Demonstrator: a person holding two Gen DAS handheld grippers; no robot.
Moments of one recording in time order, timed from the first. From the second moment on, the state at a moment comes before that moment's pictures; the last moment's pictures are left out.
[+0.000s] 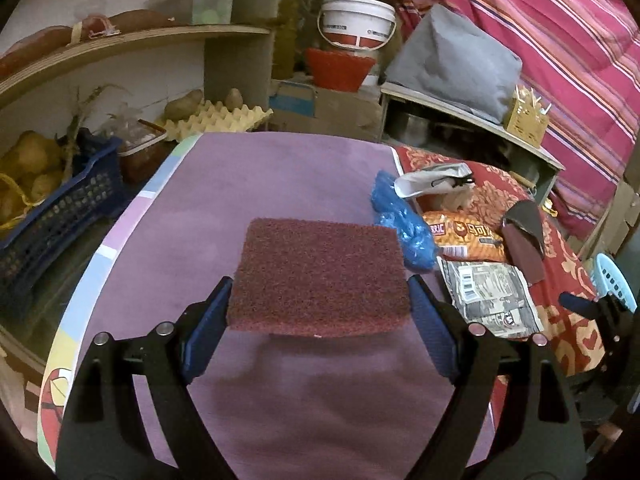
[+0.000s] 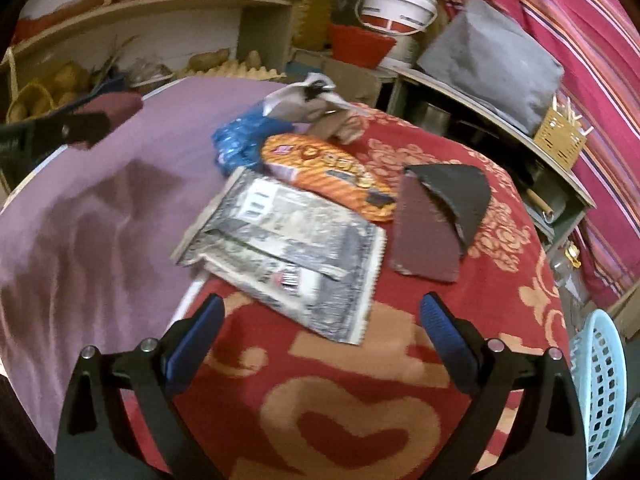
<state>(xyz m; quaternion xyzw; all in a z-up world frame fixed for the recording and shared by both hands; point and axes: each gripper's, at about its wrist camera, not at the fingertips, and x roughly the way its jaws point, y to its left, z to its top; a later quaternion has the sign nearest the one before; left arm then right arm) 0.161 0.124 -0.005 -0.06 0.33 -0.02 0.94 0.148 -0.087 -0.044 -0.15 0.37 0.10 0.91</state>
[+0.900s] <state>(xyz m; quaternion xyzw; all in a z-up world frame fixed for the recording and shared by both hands) 0.153 0.139 0.002 -0.06 0.32 0.00 0.95 0.163 -0.080 -0.028 -0.15 0.37 0.15 0.91</state>
